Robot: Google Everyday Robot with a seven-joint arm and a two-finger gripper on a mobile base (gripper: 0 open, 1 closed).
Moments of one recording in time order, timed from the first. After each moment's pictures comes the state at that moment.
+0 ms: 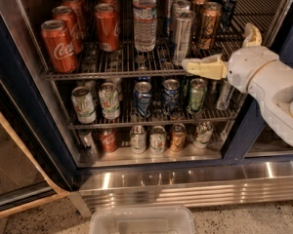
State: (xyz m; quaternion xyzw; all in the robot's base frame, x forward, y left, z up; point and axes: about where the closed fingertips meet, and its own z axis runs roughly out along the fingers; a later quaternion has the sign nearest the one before) arm 0.600 -0.169 0.978 -0.25 0.64 0.07 0.72
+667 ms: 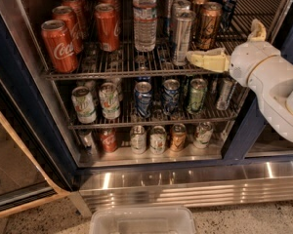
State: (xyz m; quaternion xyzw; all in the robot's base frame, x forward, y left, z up) arm 0.623 -0.189 0.982 -0.22 0.64 0.05 0.73
